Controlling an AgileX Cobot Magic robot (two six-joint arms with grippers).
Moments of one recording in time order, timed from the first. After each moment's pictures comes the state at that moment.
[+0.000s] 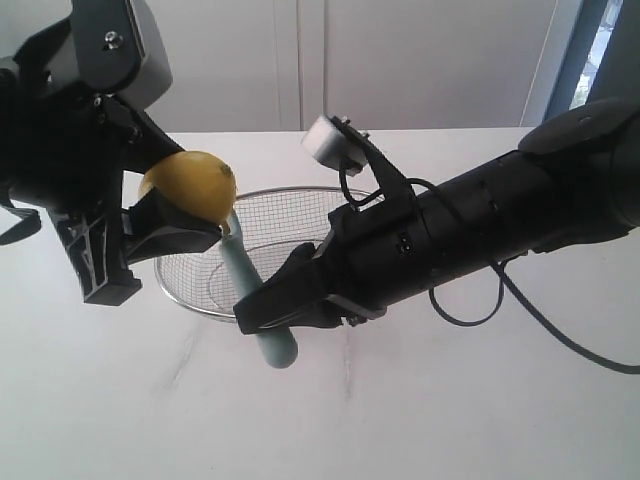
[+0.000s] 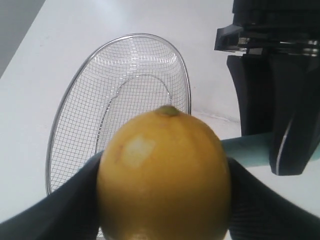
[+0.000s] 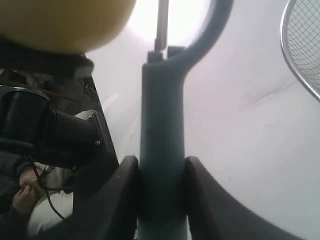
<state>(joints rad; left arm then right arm) -0.63 1.16 -1.01 -0.39 0.70 0.94 0.49 1.56 -0.92 1.30 0.97 -1.11</state>
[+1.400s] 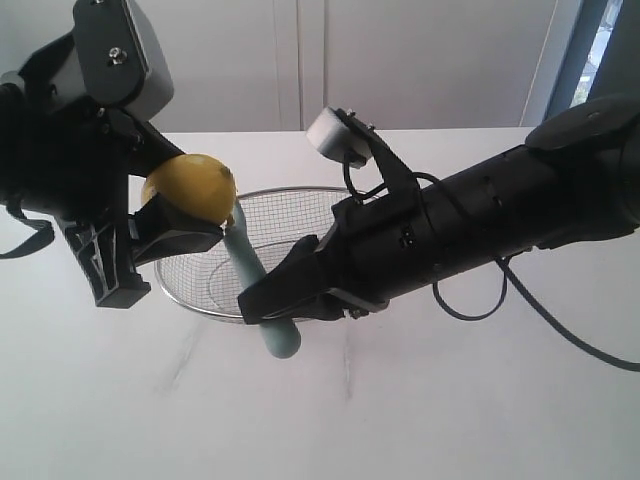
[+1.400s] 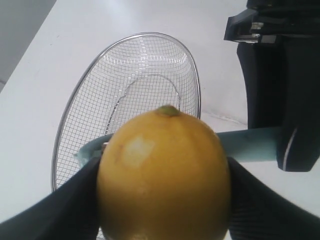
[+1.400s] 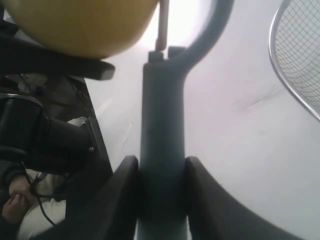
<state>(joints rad) -0.63 1.16 -0.97 -0.39 0.63 0.94 0.49 1.55 -0.92 1.30 0.94 -1.11</state>
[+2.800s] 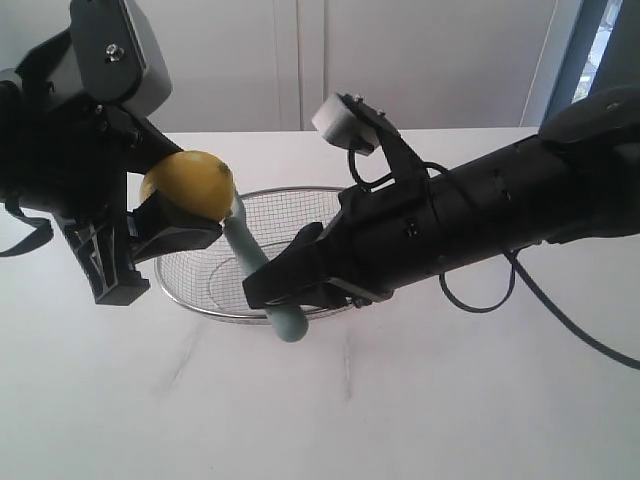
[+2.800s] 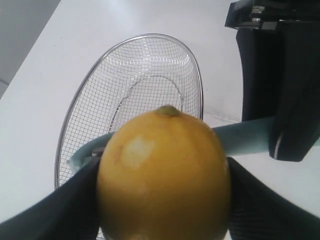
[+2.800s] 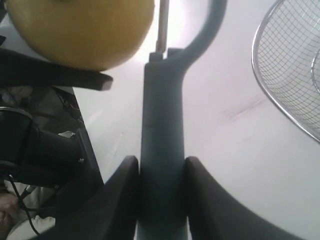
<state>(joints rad) -0.63 1.15 -0.97 -0.39 0.62 0.94 0.49 1.51 -0.92 1.28 0.89 -1.07</state>
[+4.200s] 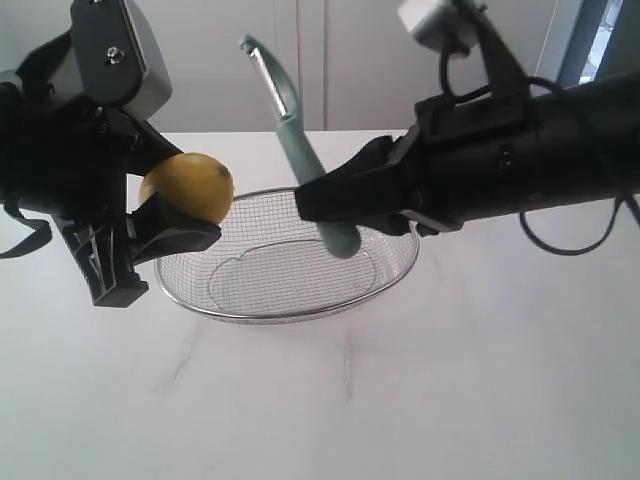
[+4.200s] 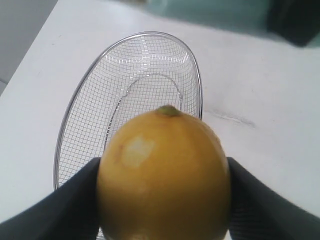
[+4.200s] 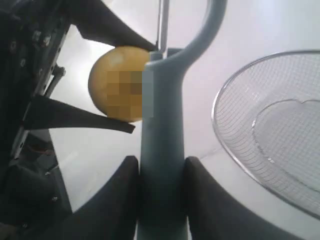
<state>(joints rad) -0.63 1.15 -0.97 -0.38 0.63 0.94 0.40 1.27 -0.92 1.22 0.82 -1.03</state>
